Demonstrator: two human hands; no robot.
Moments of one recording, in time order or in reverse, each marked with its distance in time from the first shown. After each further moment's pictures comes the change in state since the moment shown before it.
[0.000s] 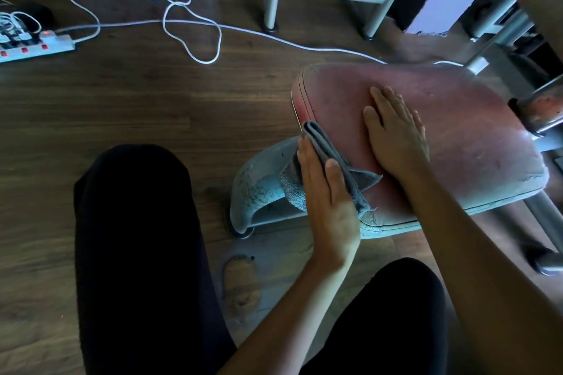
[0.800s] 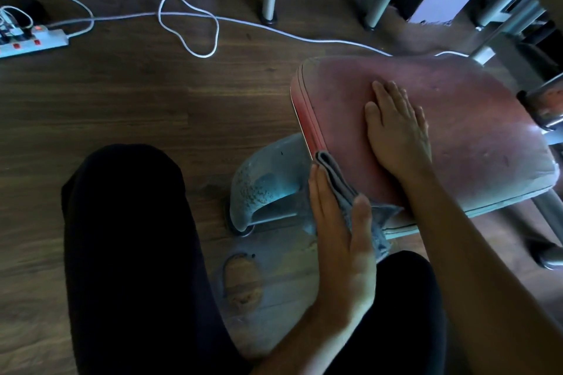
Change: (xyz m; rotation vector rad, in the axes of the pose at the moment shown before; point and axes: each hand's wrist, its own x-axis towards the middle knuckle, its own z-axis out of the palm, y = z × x) left_hand -0.044 0.003 -0.010 -0.005 -0.145 0.006; right_hand -0.001 -0.007 0.003 -0.016 0.035 0.009
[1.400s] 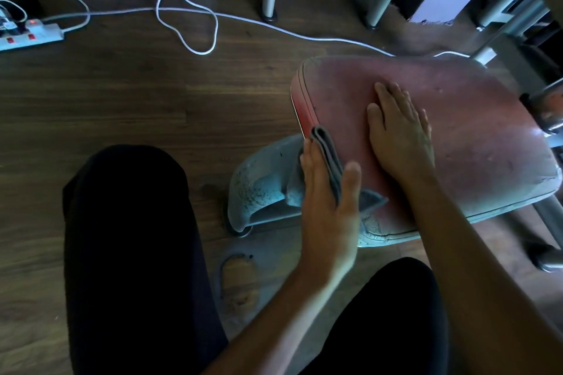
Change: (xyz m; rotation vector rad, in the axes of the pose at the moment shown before) left_hand 0.048 0.005 -0.012 0.085 -0.063 -0.069; right_hand -0.001 -0.001 -0.001 0.014 -0.002 0.014
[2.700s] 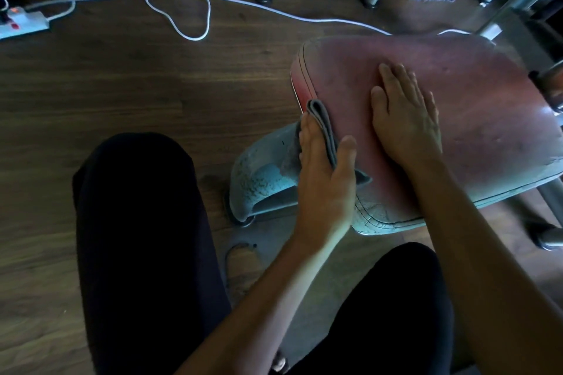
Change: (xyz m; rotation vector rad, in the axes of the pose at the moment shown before) left_hand 0.022 0.014 -0.011 0.089 -0.035 -0.100; right_hand -0.001 -0.003 0.002 -0.035 -0.013 0.019
